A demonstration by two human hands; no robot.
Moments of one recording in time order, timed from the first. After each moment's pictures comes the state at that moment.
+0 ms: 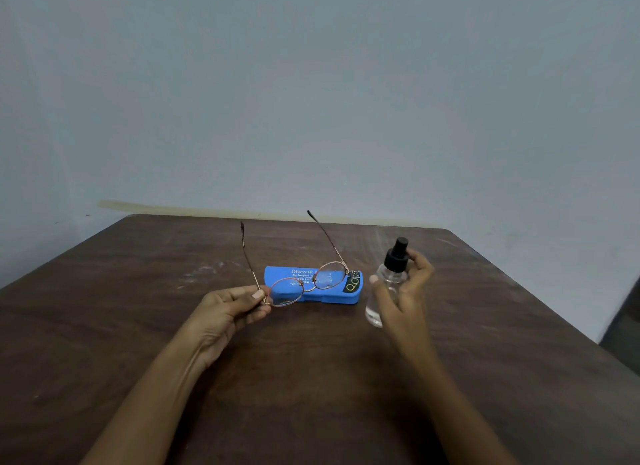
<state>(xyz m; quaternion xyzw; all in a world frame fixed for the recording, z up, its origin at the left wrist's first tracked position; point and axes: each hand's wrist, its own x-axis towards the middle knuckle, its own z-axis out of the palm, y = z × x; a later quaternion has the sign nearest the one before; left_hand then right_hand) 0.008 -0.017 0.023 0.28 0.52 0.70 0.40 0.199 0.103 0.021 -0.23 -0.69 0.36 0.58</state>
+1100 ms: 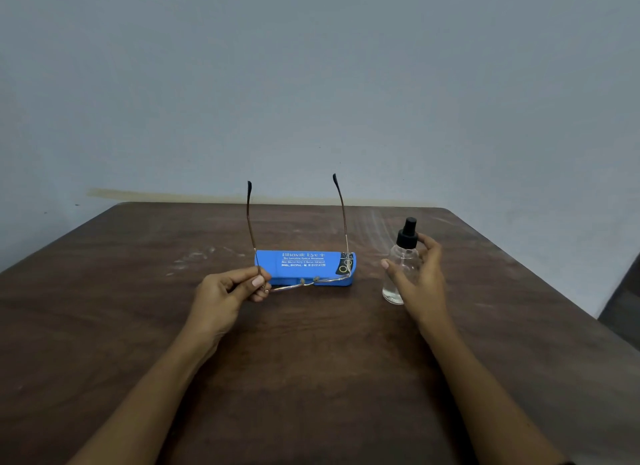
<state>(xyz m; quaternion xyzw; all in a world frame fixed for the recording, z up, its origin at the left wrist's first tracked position) 0.015 0.000 0.002 0.44 0.58 0.66 0.18 0.226 0.152 0.001 -0.36 -0.69 0.34 0.53</state>
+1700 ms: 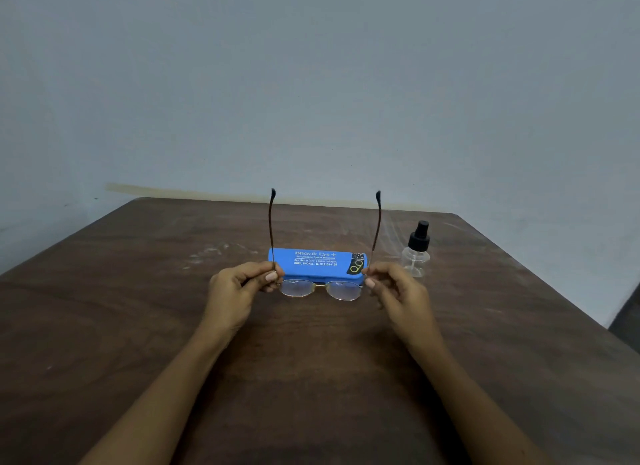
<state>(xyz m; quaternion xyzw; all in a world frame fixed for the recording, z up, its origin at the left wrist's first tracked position) 0.012 -0.002 0.002 0.47 0.59 0.65 0.10 0.209 0.121 -0.007 -0.24 -0.78 0.35 0.47</state>
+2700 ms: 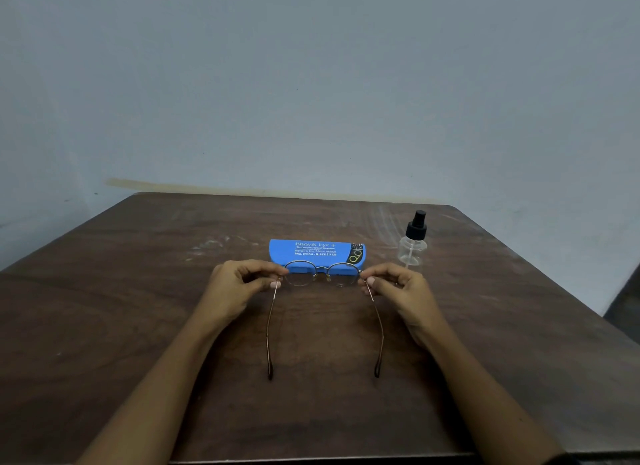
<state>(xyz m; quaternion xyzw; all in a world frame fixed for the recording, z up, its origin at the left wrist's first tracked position) 0.002 -0.014 0.001 0.52 0.63 0.55 0.13 0.218 0.118 -0.005 -0.26 -0.69 0.53 0.41</state>
